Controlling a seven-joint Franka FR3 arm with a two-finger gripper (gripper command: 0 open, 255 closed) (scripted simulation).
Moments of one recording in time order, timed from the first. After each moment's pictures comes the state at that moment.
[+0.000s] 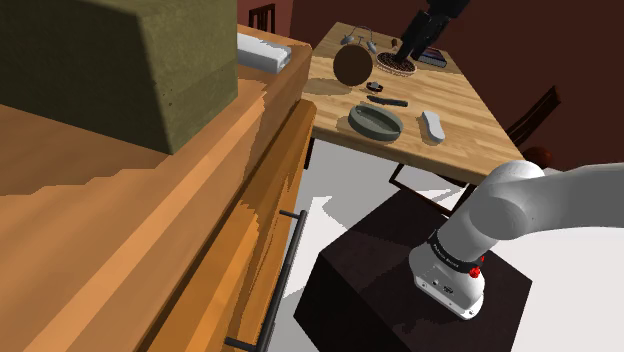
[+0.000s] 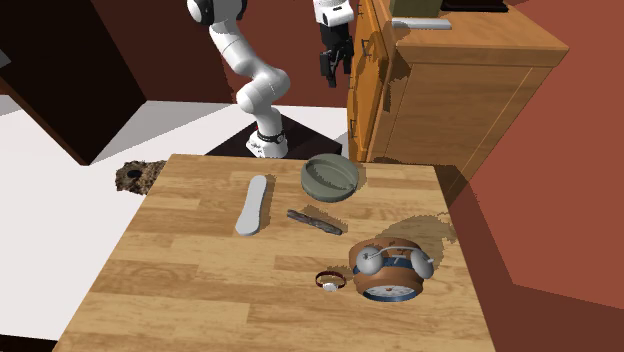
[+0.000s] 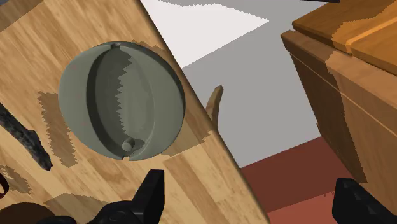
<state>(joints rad) 0.01 -0.80 0.00 -2.27 0.03 1.69 -0.08</state>
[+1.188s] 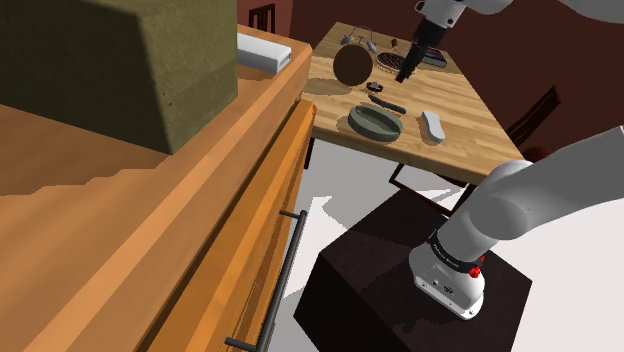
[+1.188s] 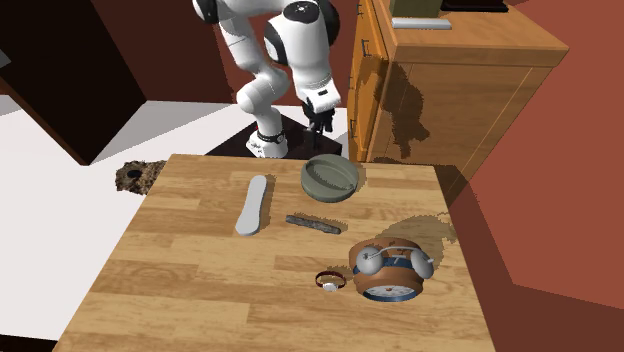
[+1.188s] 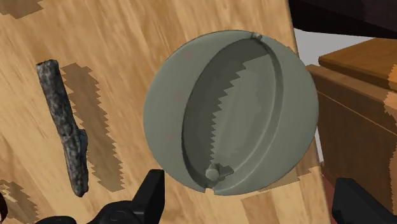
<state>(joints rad) 0.01 -0.44 -0.39 -2.19 -0.02 1.83 -0.60</state>
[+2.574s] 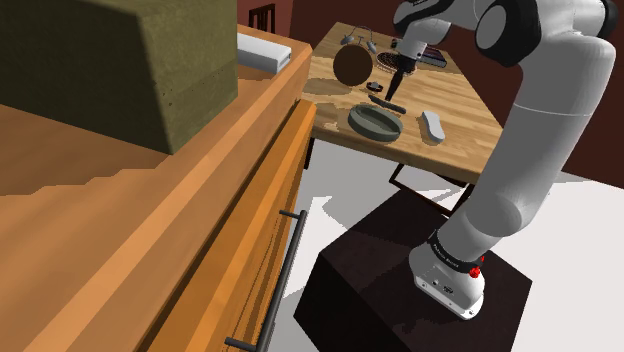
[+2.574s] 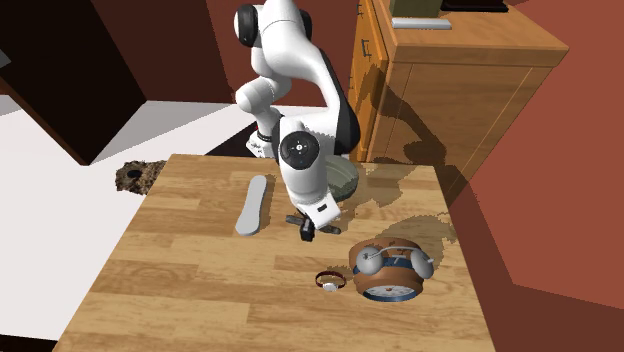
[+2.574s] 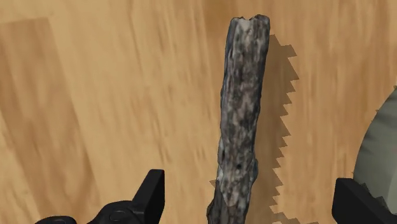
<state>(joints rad) -0.07 0.30 -0.60 -1.74 0.30 1.83 -1.21</state>
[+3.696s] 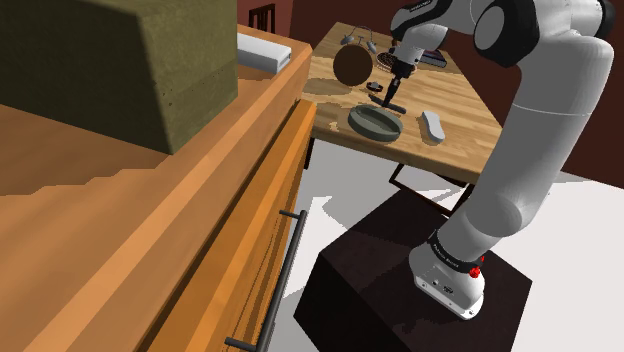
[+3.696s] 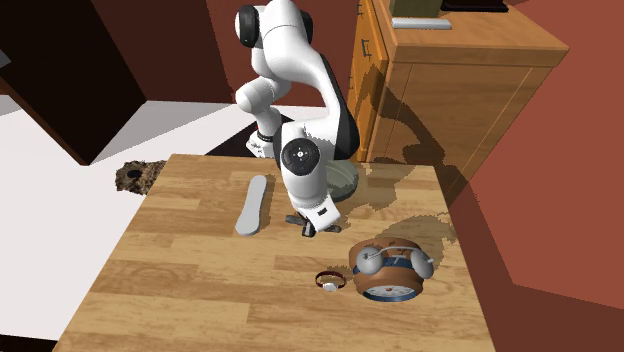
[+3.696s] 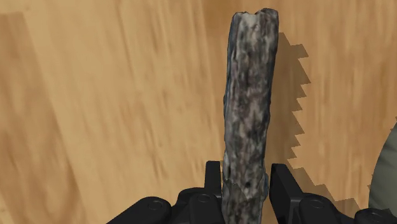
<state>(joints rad) -0.07 0.31 -0.60 -1.78 0.31 1.88 -1.22</state>
